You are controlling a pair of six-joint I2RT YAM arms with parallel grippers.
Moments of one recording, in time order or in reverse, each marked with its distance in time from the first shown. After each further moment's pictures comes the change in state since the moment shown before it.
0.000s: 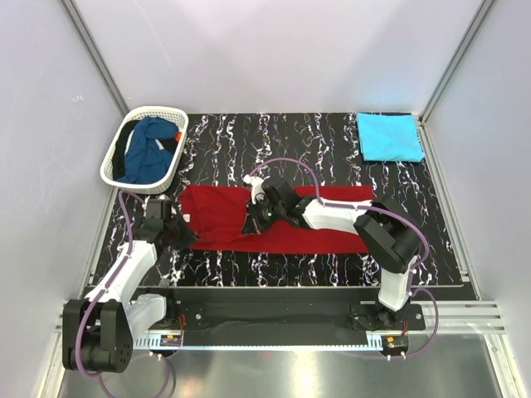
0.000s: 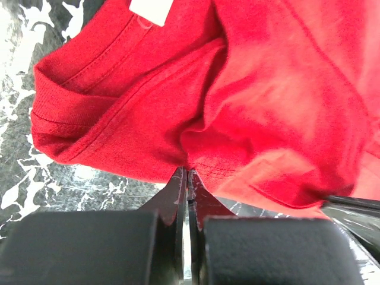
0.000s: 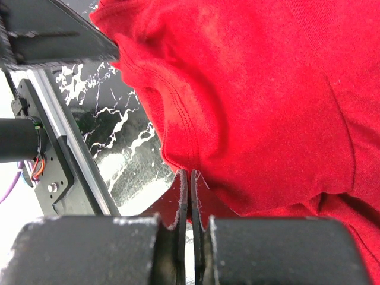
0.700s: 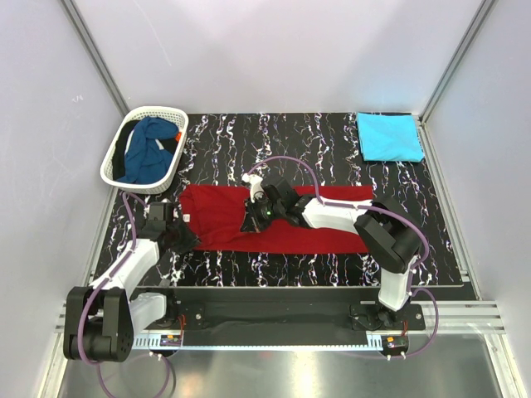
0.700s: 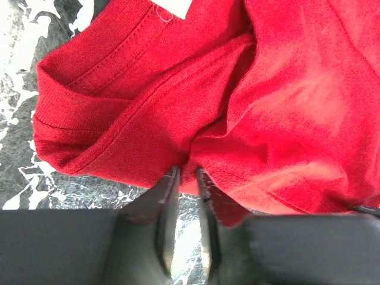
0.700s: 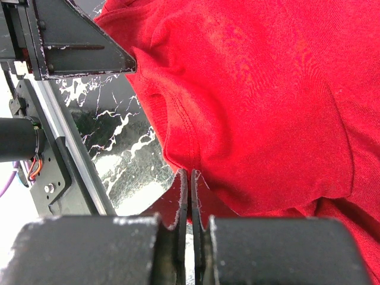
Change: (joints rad) left arm 0.007 0.059 -0.035 0.057 0.000 0.004; right arm 0.000 0.002 0.014 0.000 0.000 -0.030
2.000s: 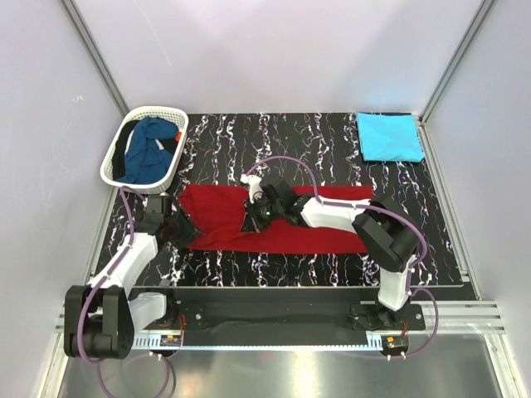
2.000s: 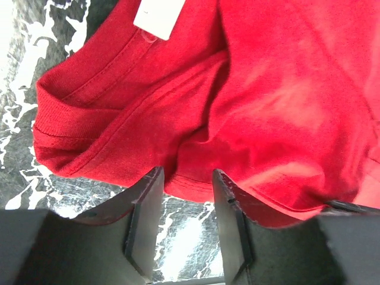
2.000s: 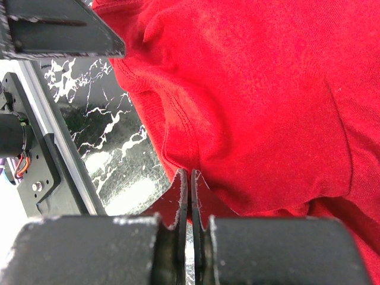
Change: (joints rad) left arm 0.009 0.039 0.082 -0.055 0.003 0.006; right arm 0.000 0.017 0.018 -0.022 0.007 -0.040
